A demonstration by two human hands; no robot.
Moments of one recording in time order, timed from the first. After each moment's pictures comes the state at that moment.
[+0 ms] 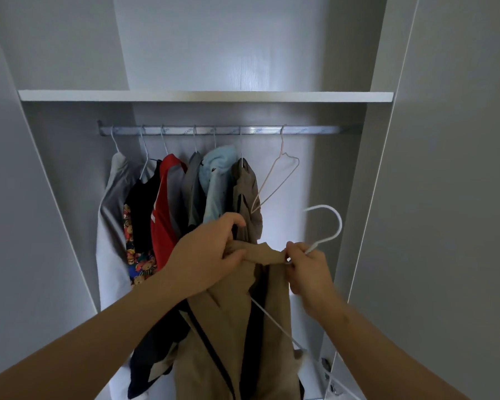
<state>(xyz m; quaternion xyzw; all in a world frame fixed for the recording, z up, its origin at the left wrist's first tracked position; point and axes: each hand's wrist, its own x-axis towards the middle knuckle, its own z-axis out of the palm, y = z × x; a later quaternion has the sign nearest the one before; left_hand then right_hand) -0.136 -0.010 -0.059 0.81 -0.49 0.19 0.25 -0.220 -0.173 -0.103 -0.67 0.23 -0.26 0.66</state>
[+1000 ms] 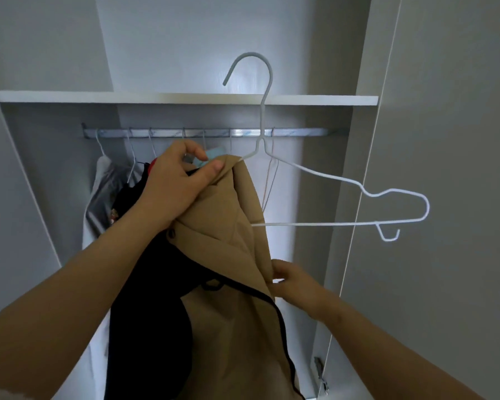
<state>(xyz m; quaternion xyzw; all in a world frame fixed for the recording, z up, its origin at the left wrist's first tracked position) -0.101 -0.010 0.017 0.71 -0.38 0.20 0.56 -0.215 -0.190 -0.128 -0.85 0.07 -0.10 0.52</state>
